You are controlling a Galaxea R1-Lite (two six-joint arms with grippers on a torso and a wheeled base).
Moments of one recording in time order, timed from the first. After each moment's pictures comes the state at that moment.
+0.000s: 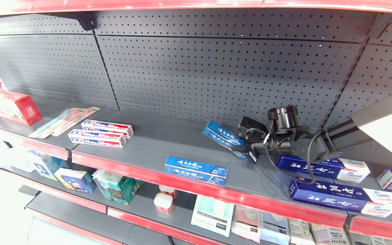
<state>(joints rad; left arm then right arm) 0.00 0.00 0.00 0.00 0.02 0.00 0.31 2.20 -1.19 -0.38 0.42 -0.71</state>
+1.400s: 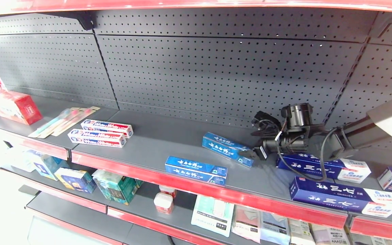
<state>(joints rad) 0.00 0.00 0.00 0.00 0.02 0.00 0.23 2.13 -1.15 -0.38 0.40 -0.52</state>
